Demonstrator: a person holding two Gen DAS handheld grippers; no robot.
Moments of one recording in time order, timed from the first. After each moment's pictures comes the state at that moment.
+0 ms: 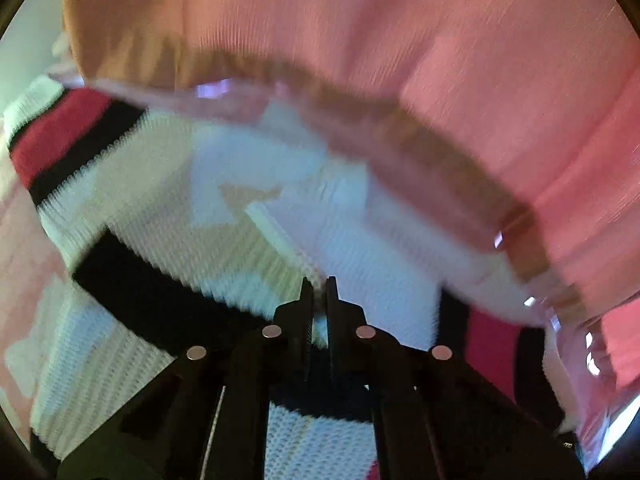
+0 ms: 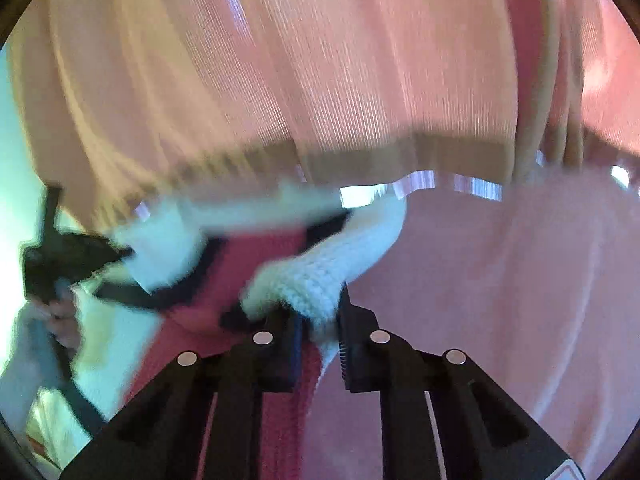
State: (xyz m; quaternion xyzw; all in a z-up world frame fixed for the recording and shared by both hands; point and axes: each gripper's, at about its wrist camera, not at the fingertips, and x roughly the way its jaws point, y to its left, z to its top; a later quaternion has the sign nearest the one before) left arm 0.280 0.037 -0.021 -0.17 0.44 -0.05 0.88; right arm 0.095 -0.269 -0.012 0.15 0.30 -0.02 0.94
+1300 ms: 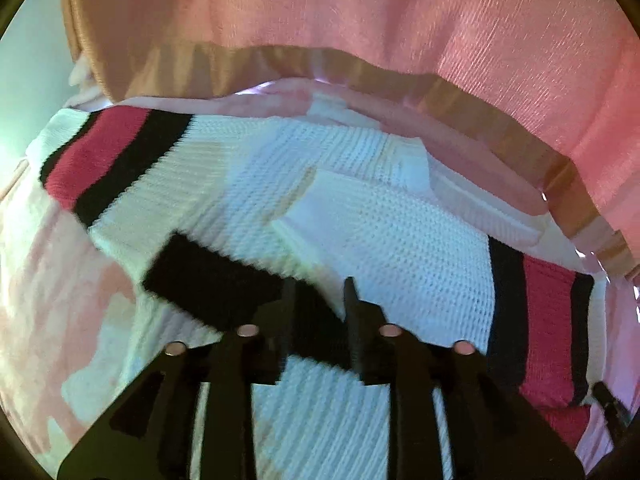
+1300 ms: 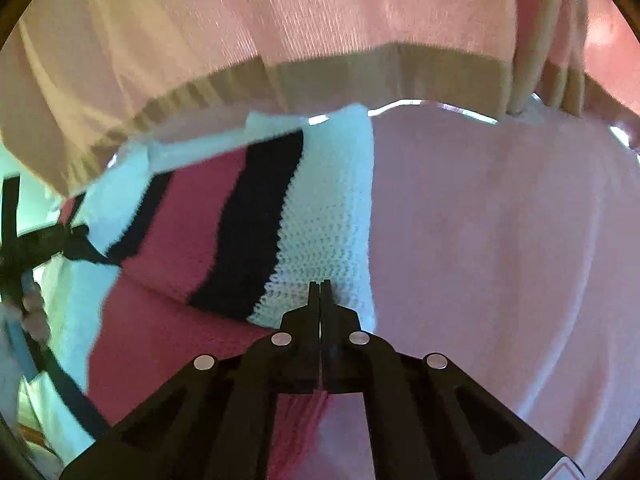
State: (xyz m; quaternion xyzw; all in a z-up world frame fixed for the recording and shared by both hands) left arm 0.262 0.070 -0.040 -0.07 0.46 -0.02 0.88; right arm 0.116 -0.283 -0.058 0.15 0.43 -0.05 0.89
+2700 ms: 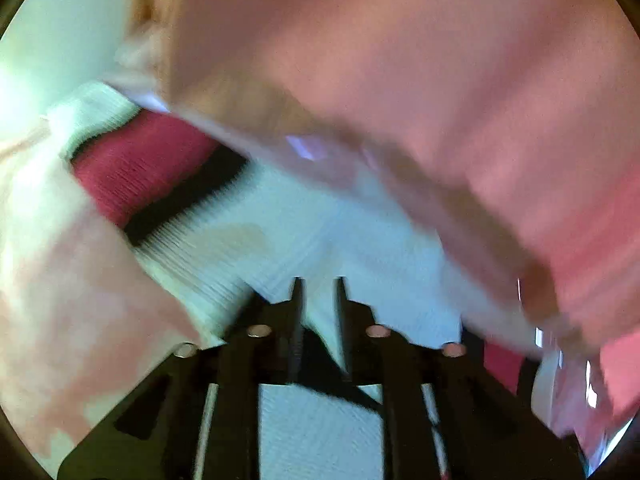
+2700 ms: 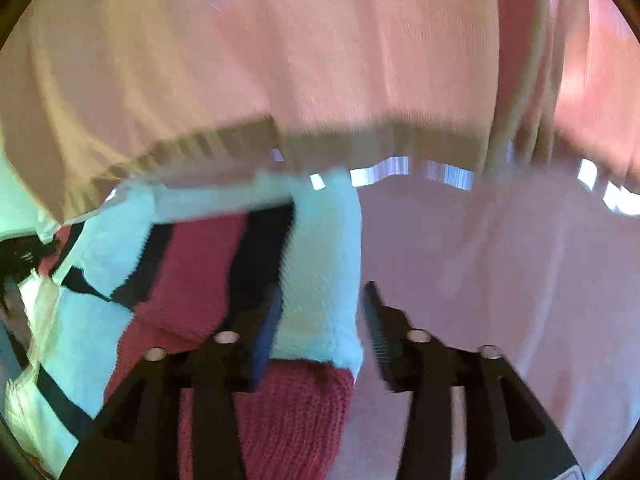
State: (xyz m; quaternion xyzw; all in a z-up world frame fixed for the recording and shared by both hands) left arm 0.254 0.157 -0.011 -0.21 0.38 0.02 0.90; right arm 0.092 -0.243 -0.016 0.09 0.35 -0.11 0.93
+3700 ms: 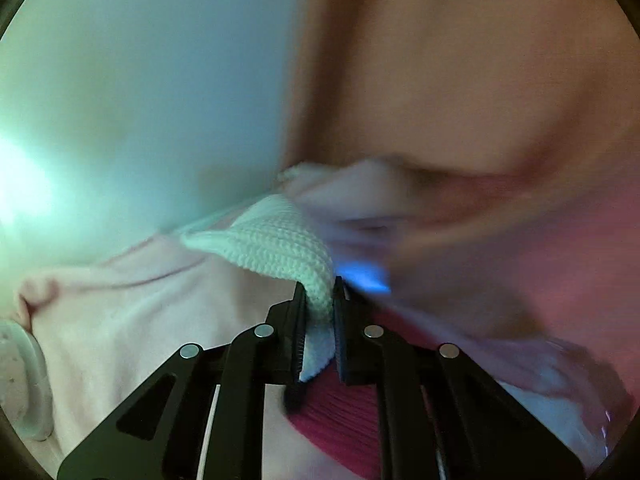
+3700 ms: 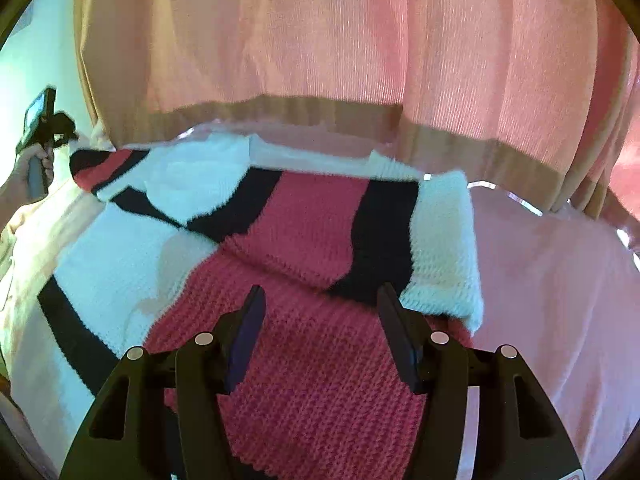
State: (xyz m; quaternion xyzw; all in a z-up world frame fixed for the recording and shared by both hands) left arm 0.303 0.305 0.035 -0.15 0.30 0.16 0.93; right arm 0.084 -0.147 -0.040 0.01 0.35 -0.02 0.94
